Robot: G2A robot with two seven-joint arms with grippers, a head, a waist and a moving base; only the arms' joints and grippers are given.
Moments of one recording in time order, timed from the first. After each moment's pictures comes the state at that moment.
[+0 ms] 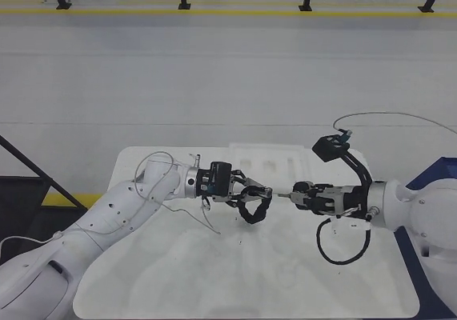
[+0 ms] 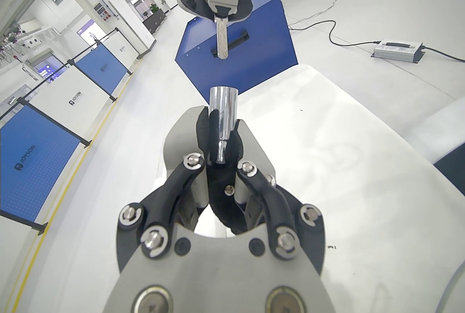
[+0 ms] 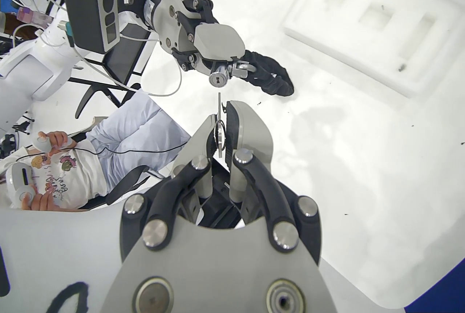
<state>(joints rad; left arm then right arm) 0.56 -1.08 -0.48 -1.19 1.59 -0.79 0.87 -1.03 -0.91 1.35 -2.18 -0.24 0.30 1.35</state>
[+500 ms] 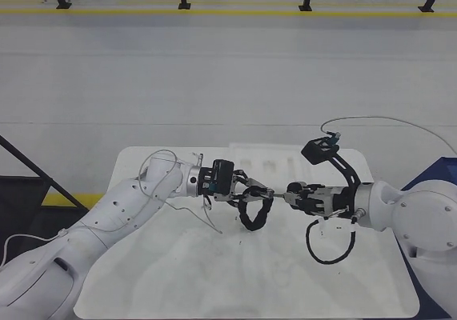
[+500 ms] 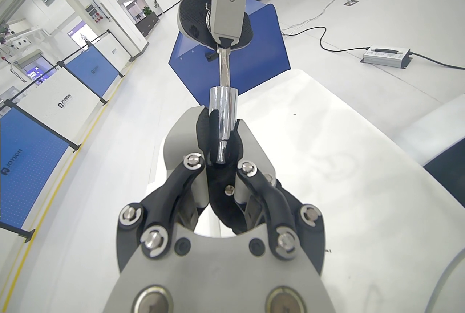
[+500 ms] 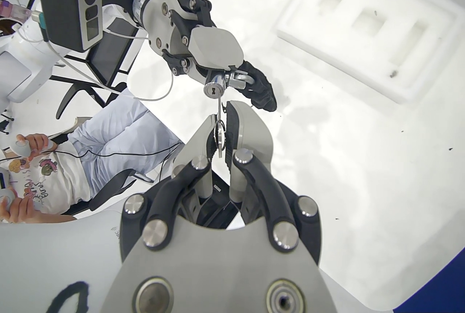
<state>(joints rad) 0.55 -1.11 -0.49 -1.15 1.61 -0.83 0.89 -1.01 -0.90 1.28 -2.17 -0.29 0.30 1.31</state>
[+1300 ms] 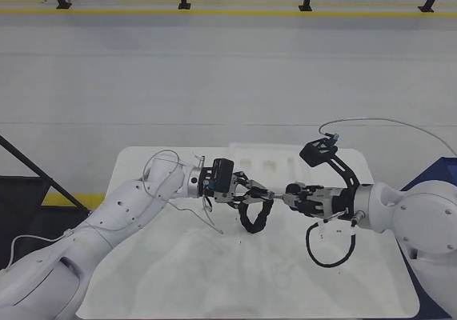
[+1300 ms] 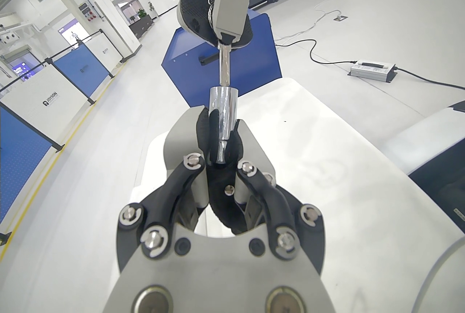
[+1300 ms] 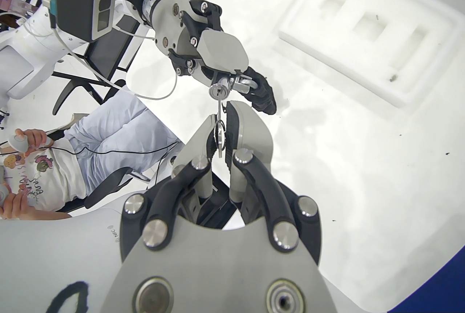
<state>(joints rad) 0.56 -1.14 -0.50 -1.10 1.62 -0.89 0.93 -1.01 -0.89 1.27 -2.18 -0.27 0.28 1.30</state>
